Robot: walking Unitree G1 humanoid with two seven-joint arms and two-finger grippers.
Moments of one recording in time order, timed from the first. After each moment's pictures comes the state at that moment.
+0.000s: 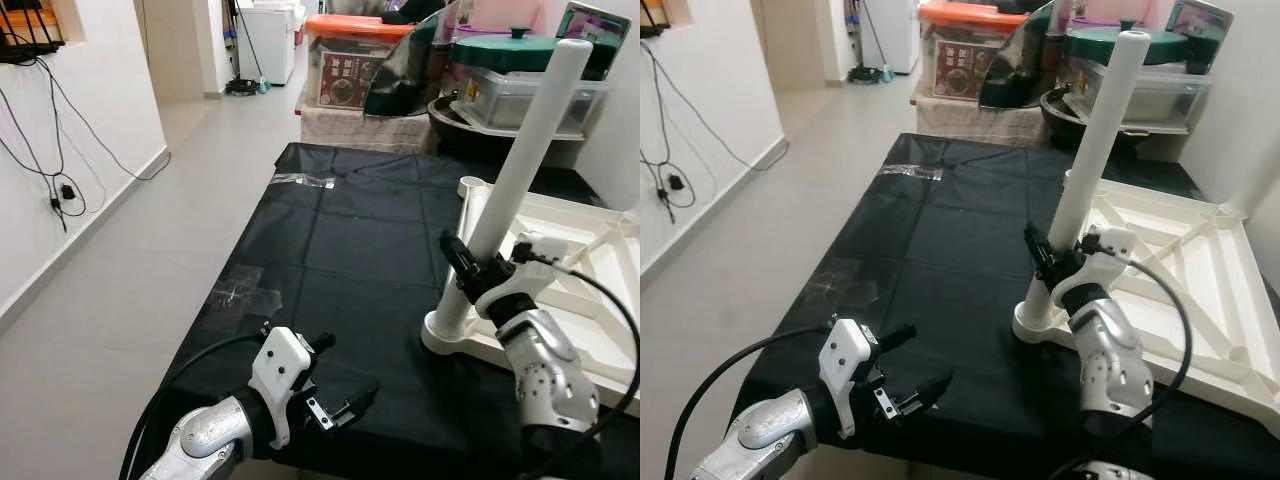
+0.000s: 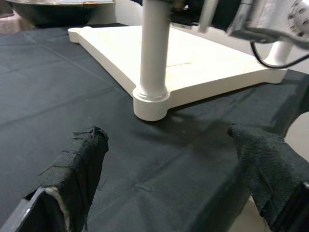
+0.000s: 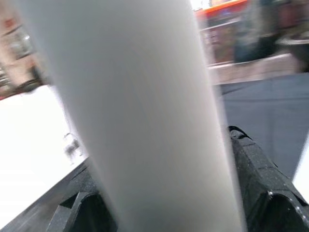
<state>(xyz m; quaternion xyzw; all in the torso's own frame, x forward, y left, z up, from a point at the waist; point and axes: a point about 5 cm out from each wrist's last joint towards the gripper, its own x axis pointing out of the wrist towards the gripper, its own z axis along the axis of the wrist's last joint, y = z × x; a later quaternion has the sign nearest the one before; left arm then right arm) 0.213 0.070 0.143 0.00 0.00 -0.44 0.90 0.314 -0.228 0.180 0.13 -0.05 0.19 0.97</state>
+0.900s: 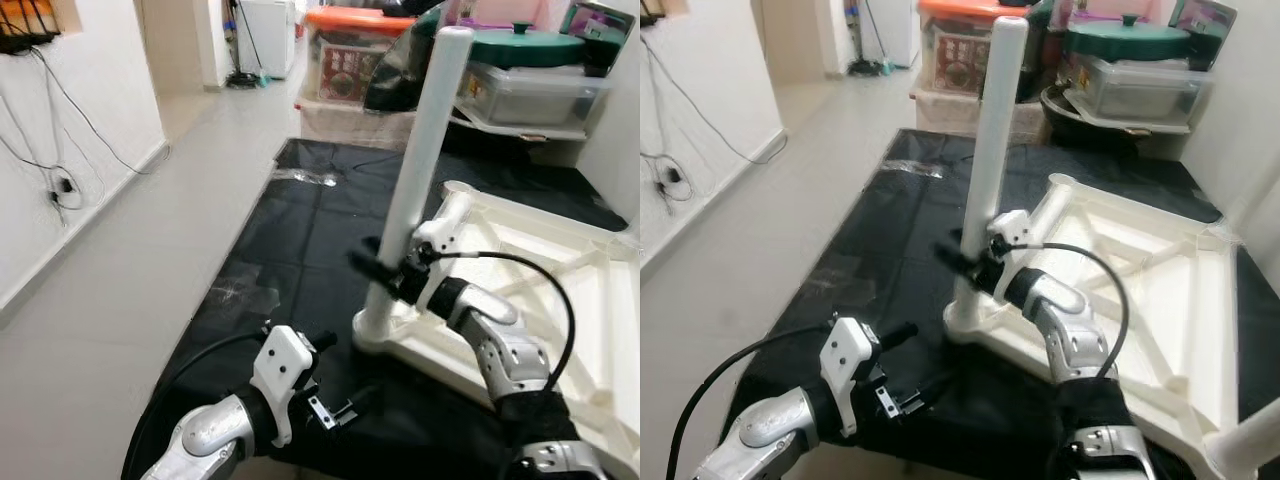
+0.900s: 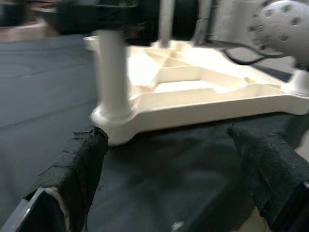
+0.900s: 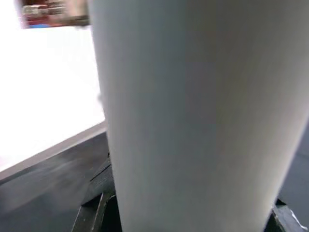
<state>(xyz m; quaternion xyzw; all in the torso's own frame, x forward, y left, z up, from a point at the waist) 0.213 0.071 0.143 0.00 0.00 -0.44 0.90 0.342 -0.183 0.171 0.02 -0.02 0.17 0.98</state>
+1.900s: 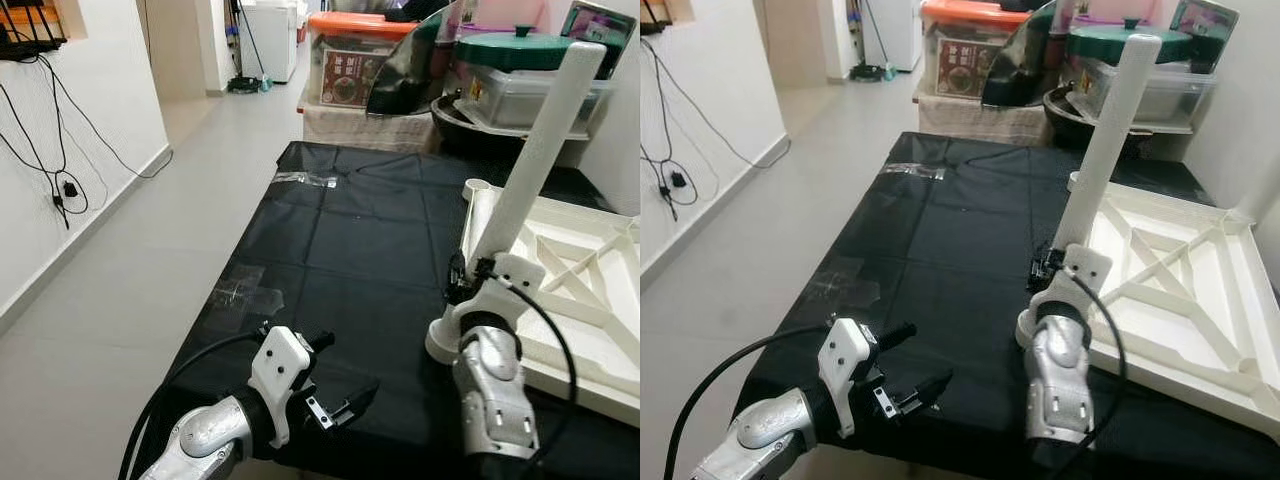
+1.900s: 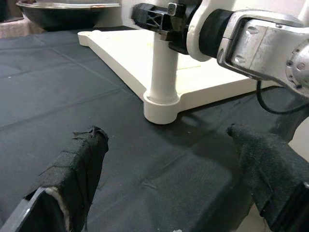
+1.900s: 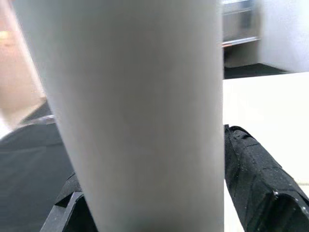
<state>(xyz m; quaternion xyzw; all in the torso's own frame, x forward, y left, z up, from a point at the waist) 0.214 0.072 0.143 0.00 0.00 -0.44 0.90 0.307 -0.201 0.154 0.09 -0.06 -0.11 0.99</state>
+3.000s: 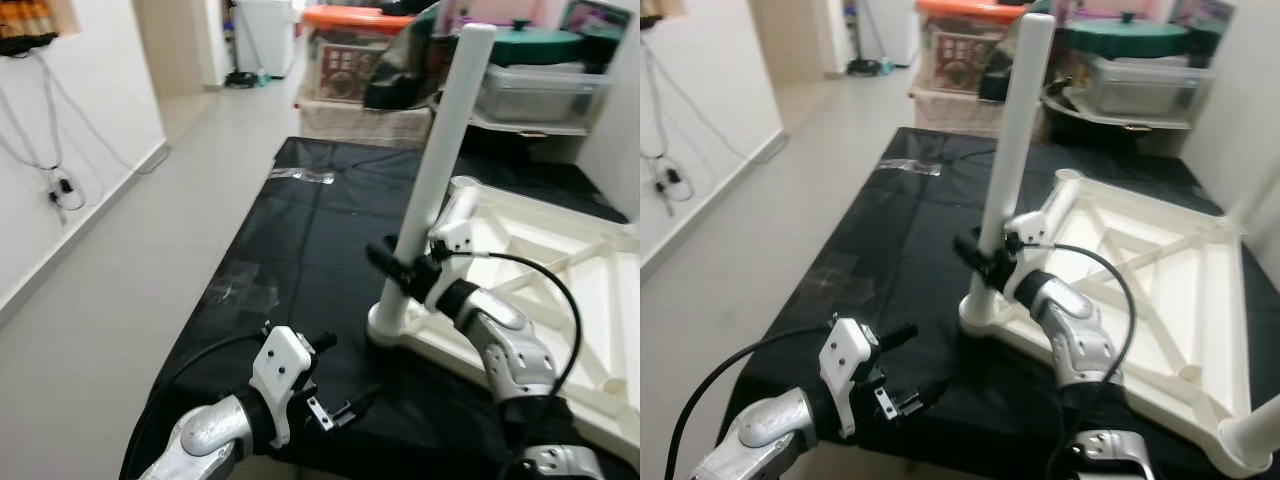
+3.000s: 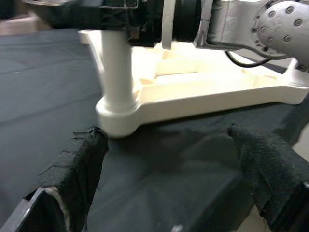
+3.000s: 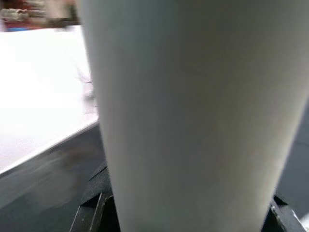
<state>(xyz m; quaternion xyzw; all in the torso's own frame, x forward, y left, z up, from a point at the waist) 0.213 0.072 0.142 0.00 0.00 -0.44 0.90 0.342 -0.184 0.167 0.03 -0.01 0.18 0.98</state>
